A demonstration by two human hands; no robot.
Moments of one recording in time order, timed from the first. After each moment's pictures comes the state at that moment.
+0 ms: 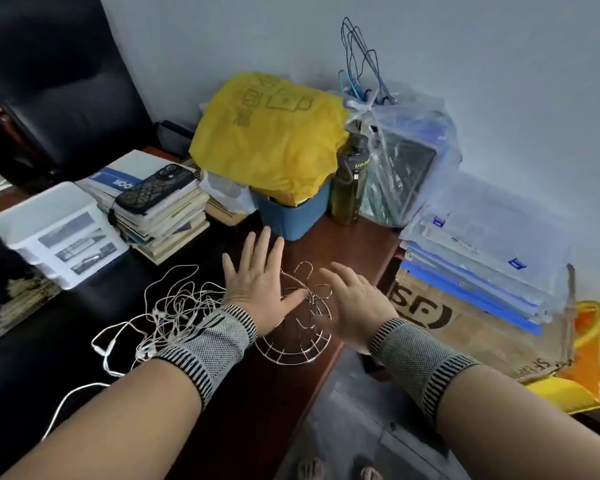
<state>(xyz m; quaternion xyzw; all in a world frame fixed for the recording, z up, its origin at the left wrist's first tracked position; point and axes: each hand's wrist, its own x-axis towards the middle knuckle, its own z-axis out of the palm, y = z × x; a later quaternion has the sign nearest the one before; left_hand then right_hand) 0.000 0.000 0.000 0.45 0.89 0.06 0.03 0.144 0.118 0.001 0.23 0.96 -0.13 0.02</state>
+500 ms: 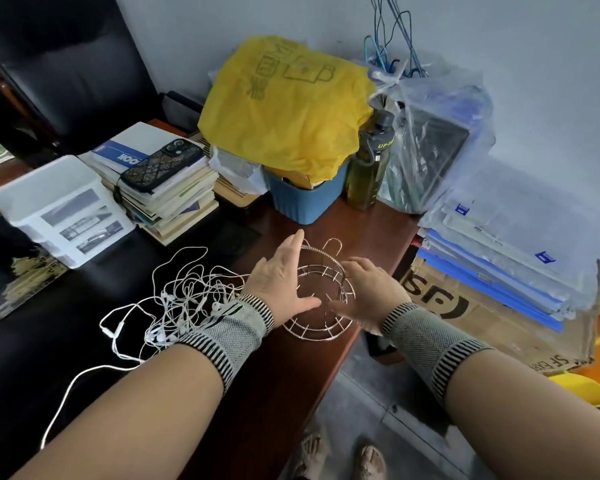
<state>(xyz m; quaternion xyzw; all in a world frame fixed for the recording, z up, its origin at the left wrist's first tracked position) -0.010 0.004 -0.021 0.48 0.86 0.15 0.14 0.118 0.133 -0.022 0.29 0.94 -0.17 0.08</state>
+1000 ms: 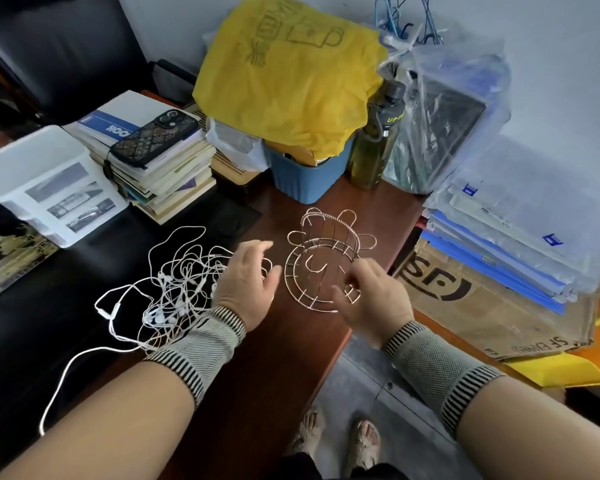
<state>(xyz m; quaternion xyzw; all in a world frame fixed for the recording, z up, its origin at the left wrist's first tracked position) -0.026 -0.041 -0.064 0.42 0.86 0.29 0.03 0.136 0.093 -0.029 0.28 0.94 -0.19 -0.09</state>
